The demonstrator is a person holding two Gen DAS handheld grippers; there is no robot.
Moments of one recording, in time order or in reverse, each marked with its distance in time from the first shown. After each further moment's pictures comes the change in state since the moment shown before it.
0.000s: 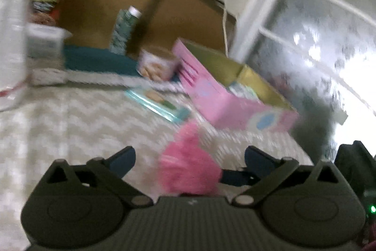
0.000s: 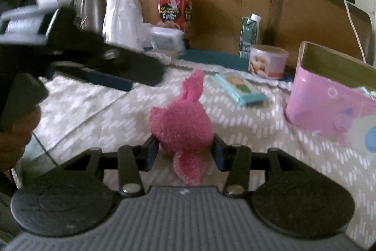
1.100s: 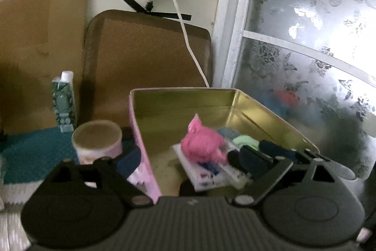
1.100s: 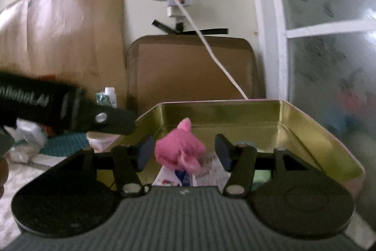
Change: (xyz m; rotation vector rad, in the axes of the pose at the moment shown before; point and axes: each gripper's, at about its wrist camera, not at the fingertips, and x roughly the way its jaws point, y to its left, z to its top) left arm 0.116 -0.097 0.100 0.243 -0.096 0.096; right arm -0.020 -0.174 0.037 0.255 -0.342 -0.420
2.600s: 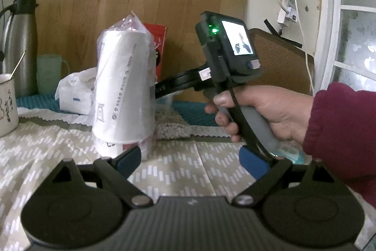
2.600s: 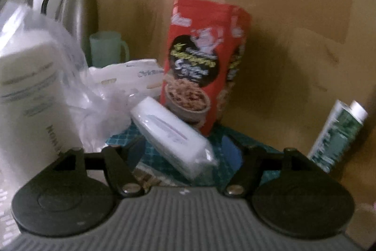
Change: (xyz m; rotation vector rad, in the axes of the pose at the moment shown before) left arm -0.159 0.167 -0.123 -0.187 -0.150 0.366; right arm 0.190 0.317 0.009 -0.447 0.308 0.576
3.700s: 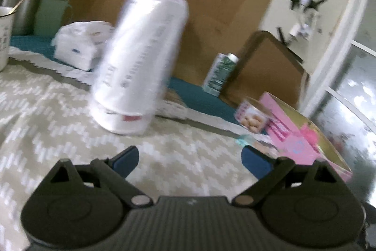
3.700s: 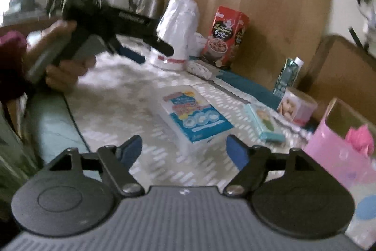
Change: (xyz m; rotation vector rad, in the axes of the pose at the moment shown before) left arm 0.005 0.036 0.004 -0.250 0.130 -0.162; right arm -0.270 0.049 -0.178 -0.109 -0.062 0.033
